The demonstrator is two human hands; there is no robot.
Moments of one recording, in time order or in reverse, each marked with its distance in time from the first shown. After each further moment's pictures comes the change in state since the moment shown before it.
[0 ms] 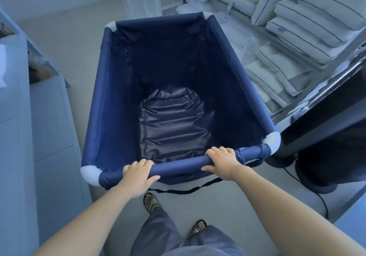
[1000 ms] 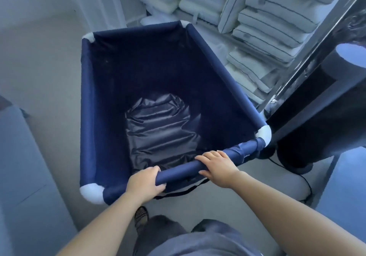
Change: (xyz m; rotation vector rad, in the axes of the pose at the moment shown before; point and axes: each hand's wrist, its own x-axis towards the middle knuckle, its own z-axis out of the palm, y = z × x) left_hand 0.065 -0.036 -0.035 -0.133 -0.033 0.197; right_hand 0.028 -0.046 -0.003 0.026 0.161 0.050
